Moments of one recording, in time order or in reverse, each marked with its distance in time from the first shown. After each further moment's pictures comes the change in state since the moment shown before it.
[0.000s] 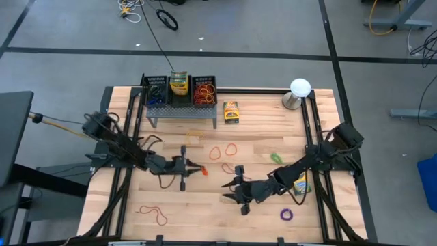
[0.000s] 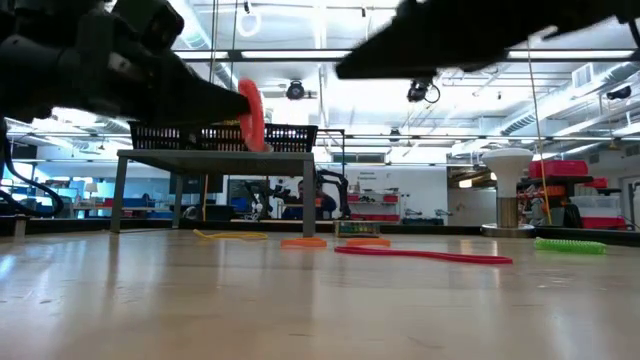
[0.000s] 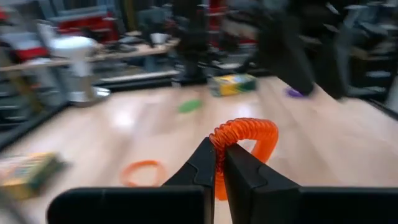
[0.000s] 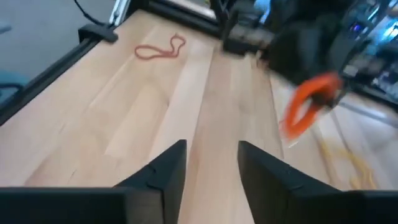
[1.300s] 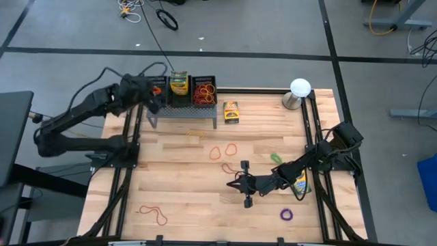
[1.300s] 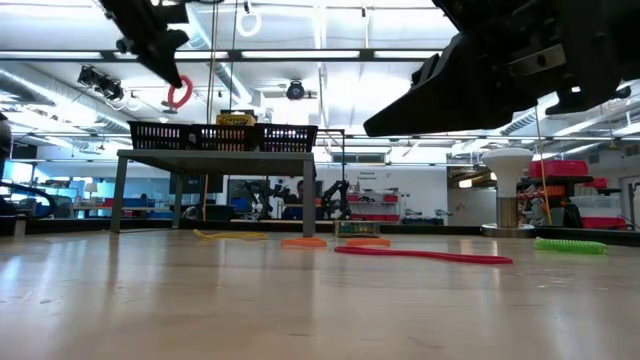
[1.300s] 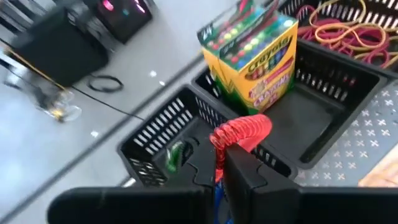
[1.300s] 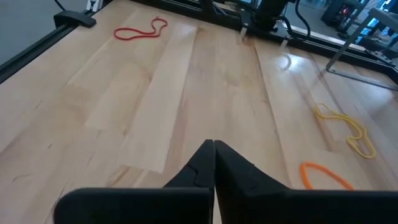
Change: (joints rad) left arm 0.960 -0.807 0.725 -2.148 -0.002 -0.091; right arm -0.027 -0.001 -0.166 0.185 0.004 0.067
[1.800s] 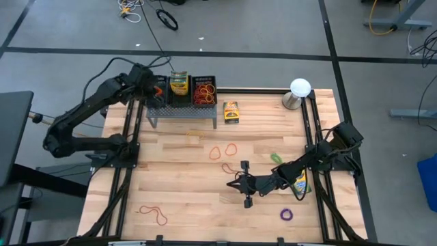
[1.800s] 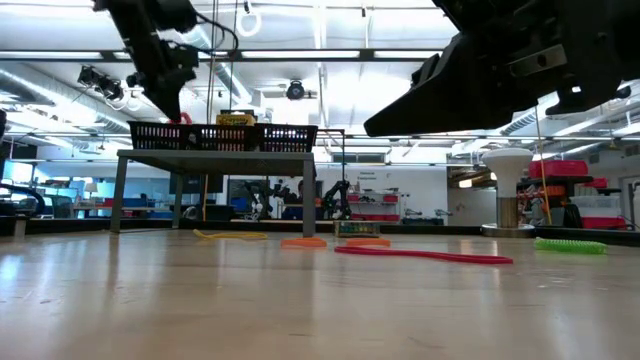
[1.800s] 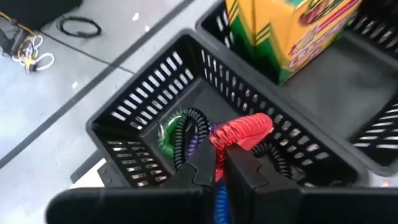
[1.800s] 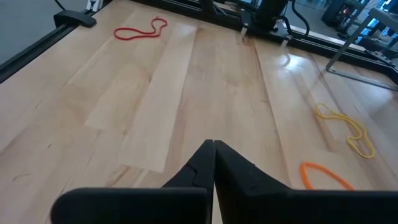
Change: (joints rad) left arm 0.291 0.177 -0.001 -0.003 0.238 0.092; right arm 0.001 0.000 0.000 0.000 0.000 0.000
